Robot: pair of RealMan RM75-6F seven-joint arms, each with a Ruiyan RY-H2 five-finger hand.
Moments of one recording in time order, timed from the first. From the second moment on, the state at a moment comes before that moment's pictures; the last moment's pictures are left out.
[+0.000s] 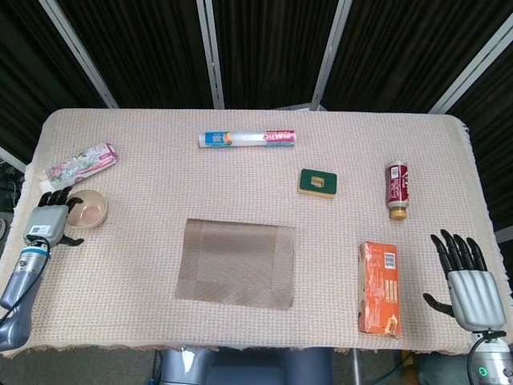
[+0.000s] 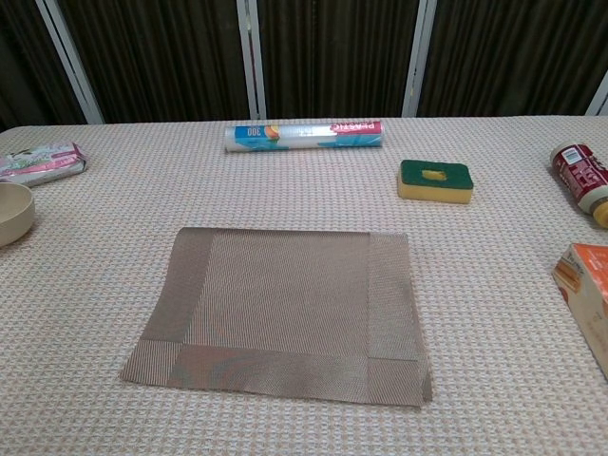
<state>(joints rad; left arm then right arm) -0.47 -1.37 -0.14 -1.12 1.14 0.87 0.09 0.05 -1.09 0.05 -1.75 -1.53 1.50 -0.25</state>
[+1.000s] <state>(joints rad) -0.50 -1.44 0.09 -1.39 1.74 1.05 0.05 0.05 -1.08 0.06 -1.73 -1.50 1.50 -0.22</state>
